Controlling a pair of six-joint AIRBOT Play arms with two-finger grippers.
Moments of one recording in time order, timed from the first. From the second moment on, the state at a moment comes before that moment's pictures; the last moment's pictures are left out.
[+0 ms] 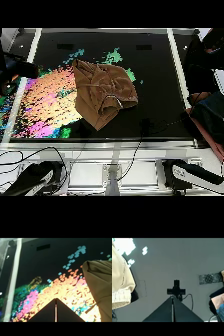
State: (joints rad) left arm -0.30 -0.82 1.26 2.06 -0.97 -1.65; right arm -0.04 -1.26 1.74 -1.62 1.49 1.67
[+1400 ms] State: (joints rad) left arm -0.30 -0.93 0.97 2.01 -1.02 -1.88; right arm -0.01 -1.33 1.37 -1.13 1.38 1.37
